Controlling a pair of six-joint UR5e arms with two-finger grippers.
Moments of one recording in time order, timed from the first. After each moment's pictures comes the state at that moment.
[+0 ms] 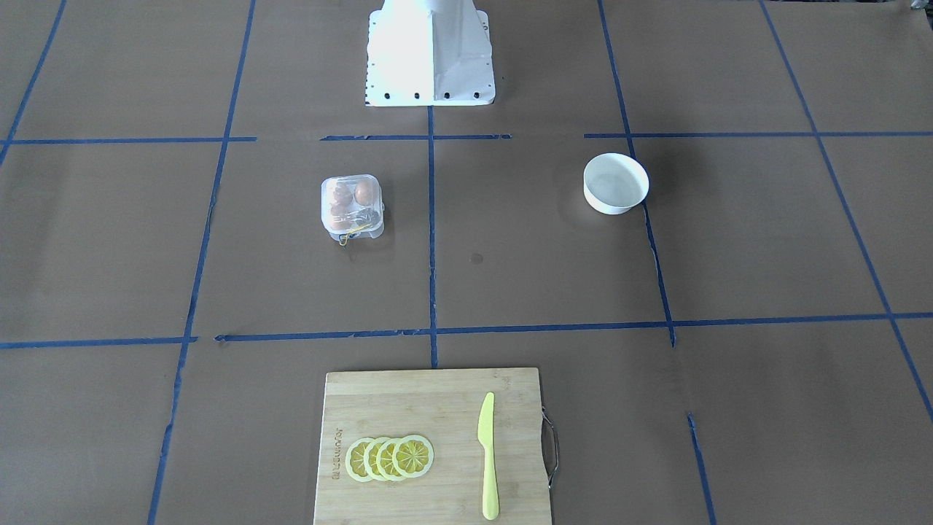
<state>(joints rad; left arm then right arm) -1.55 -1.56 -1.69 -1.56 -2.40 0.33 1.60 -1.60 1.70 -1.67 2.38 -0.11</state>
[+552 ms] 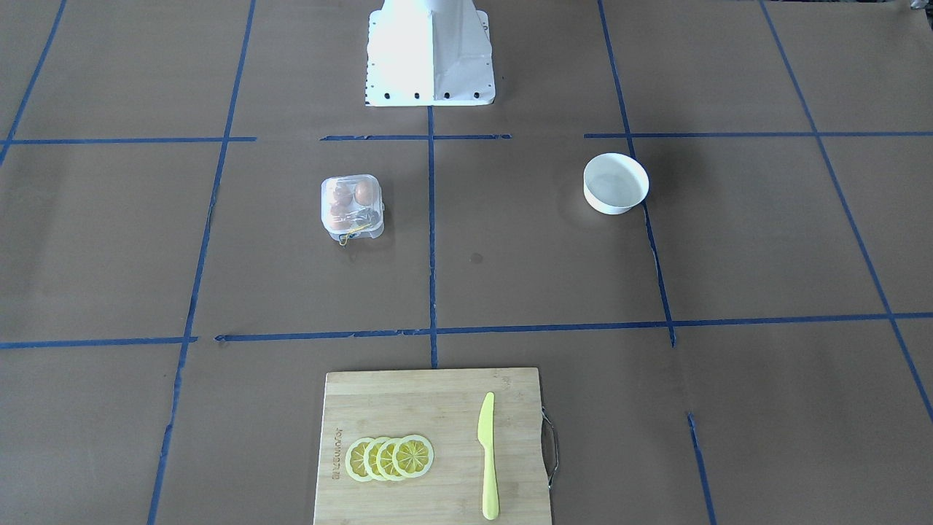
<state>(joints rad) -1.55 -1.56 -1.69 -1.56 -2.39 0.33 1.60 -1.60 1.69 -1.67 2.40 -0.11</state>
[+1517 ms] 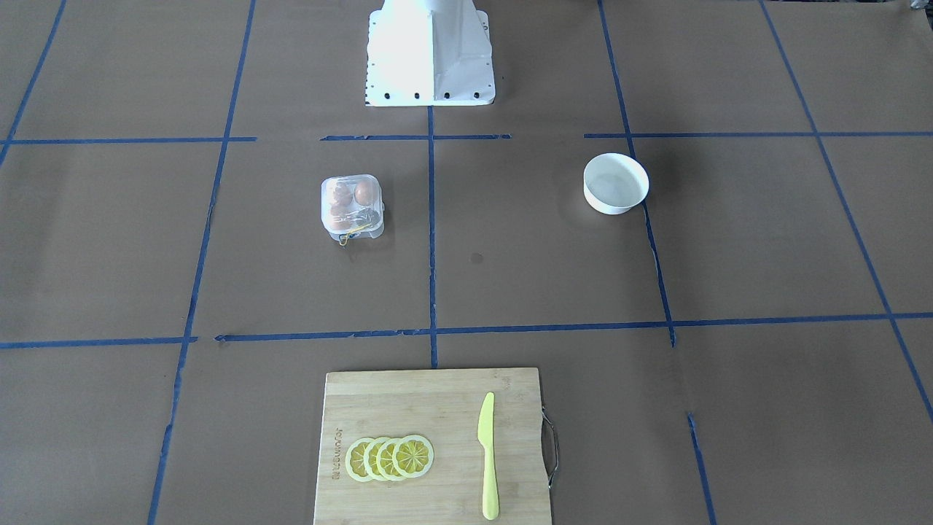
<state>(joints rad) -1.55 -1.55 -1.67 -1.56 -2.29 0.32 1.58 -1.60 1.69 -1.68 2.30 -0.12</state>
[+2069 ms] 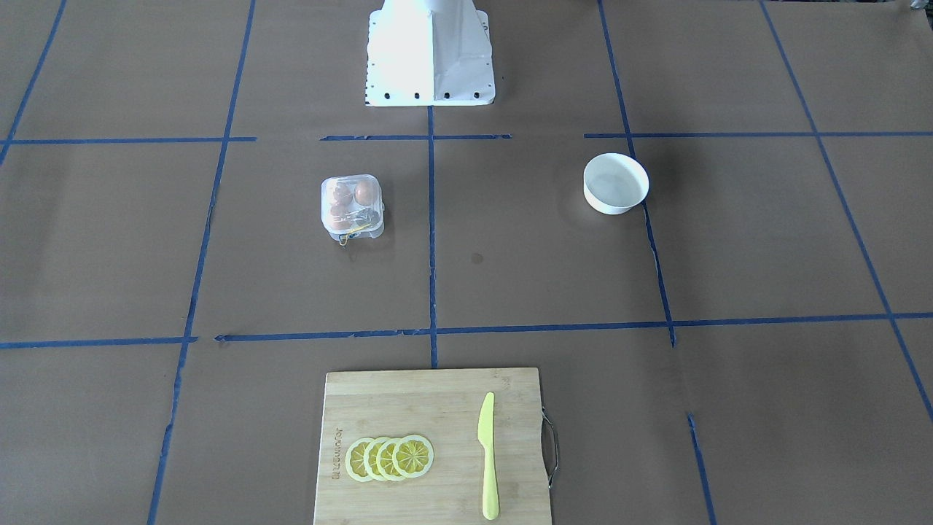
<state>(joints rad) -1.55 -1.54 -1.67 -1.56 -2.30 0.32 1.57 -1.61 1.69 -1.68 2.30 -0.12</state>
